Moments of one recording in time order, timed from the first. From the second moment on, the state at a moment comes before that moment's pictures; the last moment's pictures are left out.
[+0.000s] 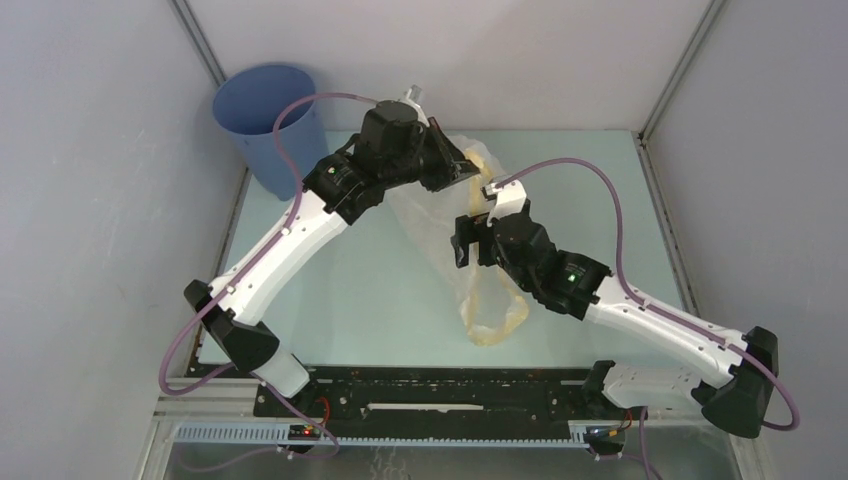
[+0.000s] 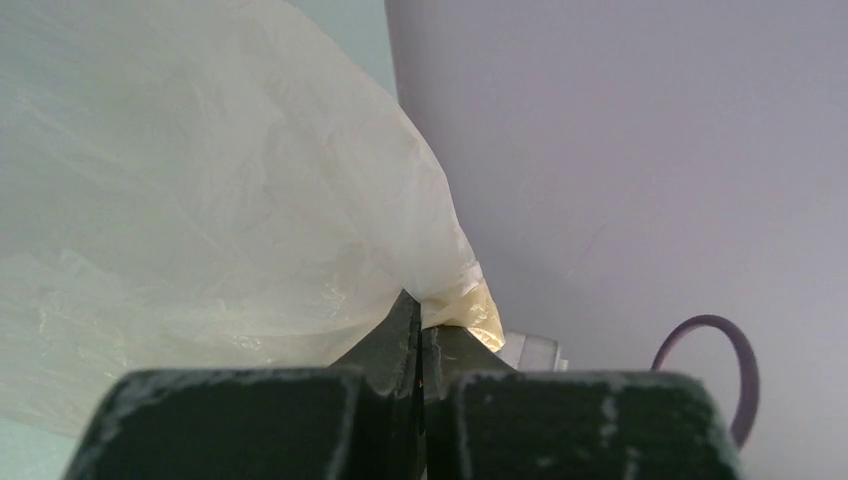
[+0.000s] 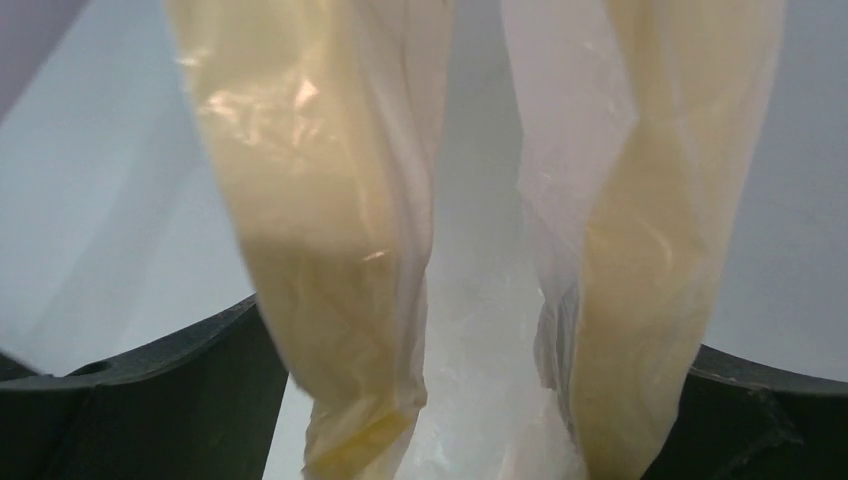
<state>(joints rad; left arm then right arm) -0.75 1.58 1.85 -0.66 0.10 -1.03 0.95 1.13 1.03 -0.31 0.43 0.35</state>
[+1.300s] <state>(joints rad) -0.17 1.78 2.24 -0.77 -0.34 -0.28 0.36 0.80 1.10 -0.66 -0.06 0.39</state>
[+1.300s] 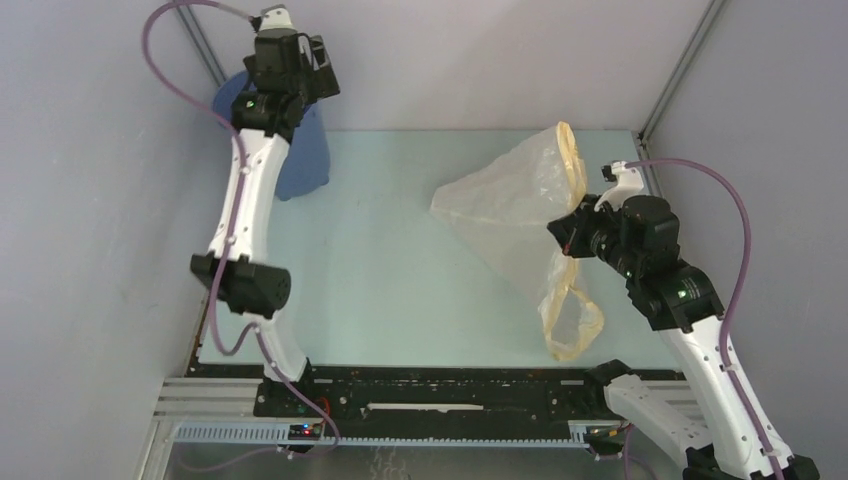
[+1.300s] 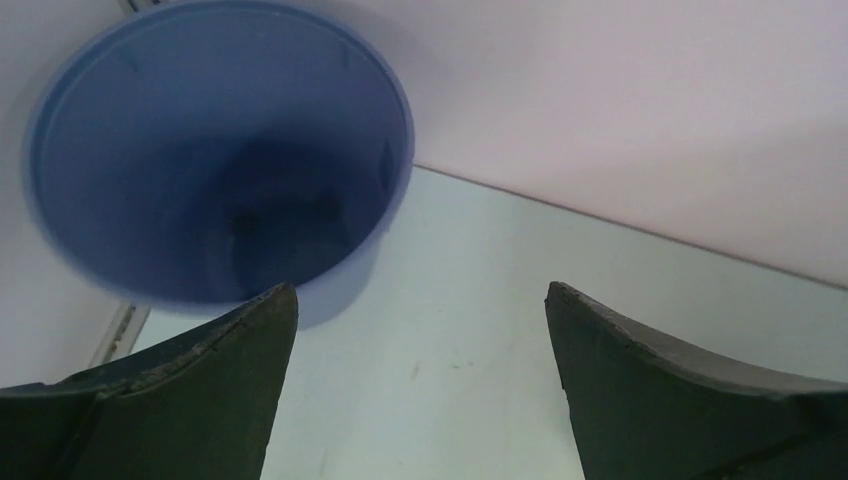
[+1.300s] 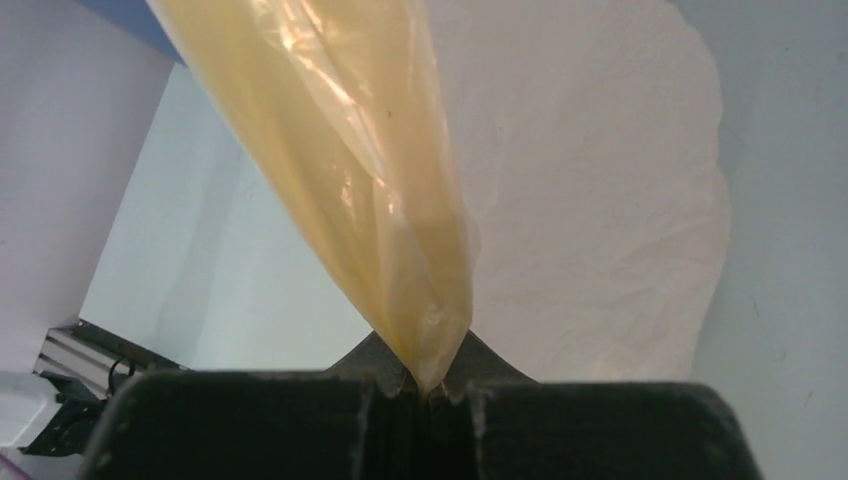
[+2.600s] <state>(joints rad) -0.13 2.17 2.33 -0.65 -0.41 -0.07 0.19 0.98 1.24 -0.78 -0.26 0.40</state>
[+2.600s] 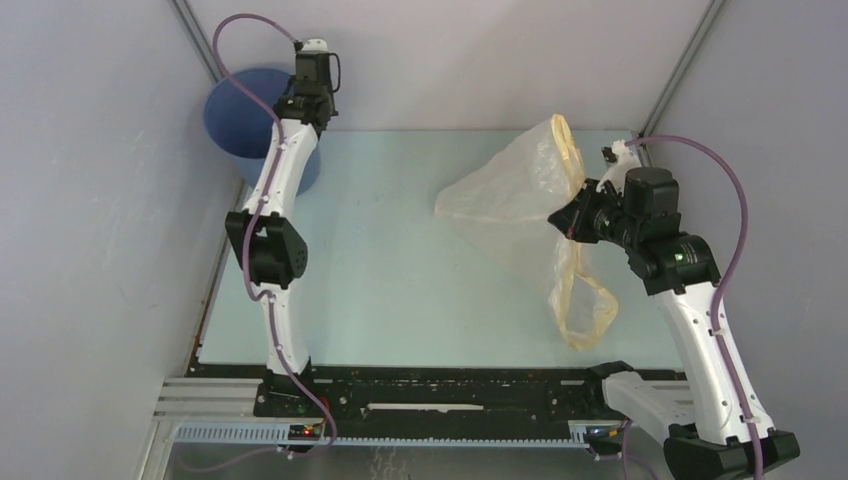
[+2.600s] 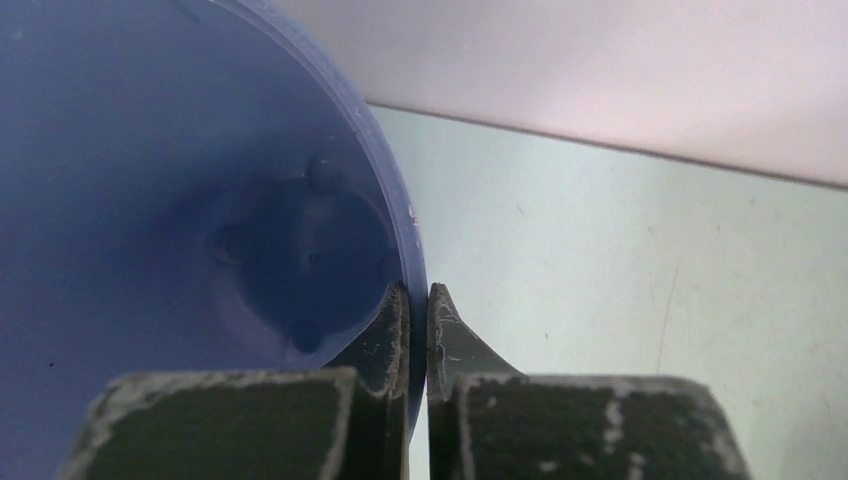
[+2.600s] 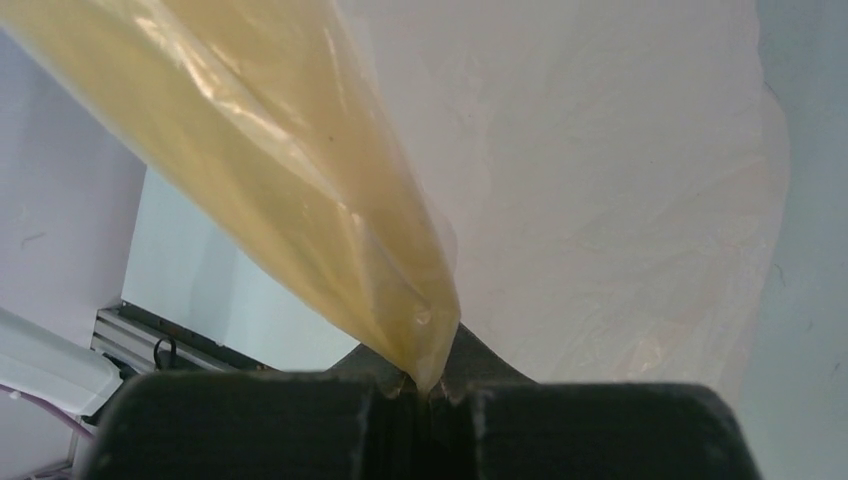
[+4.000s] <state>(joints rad) -0.87 1.63 1.75 -0.84 -0.21 -0.43 0.18 0.85 1.72 -0.90 -0.06 0.46</state>
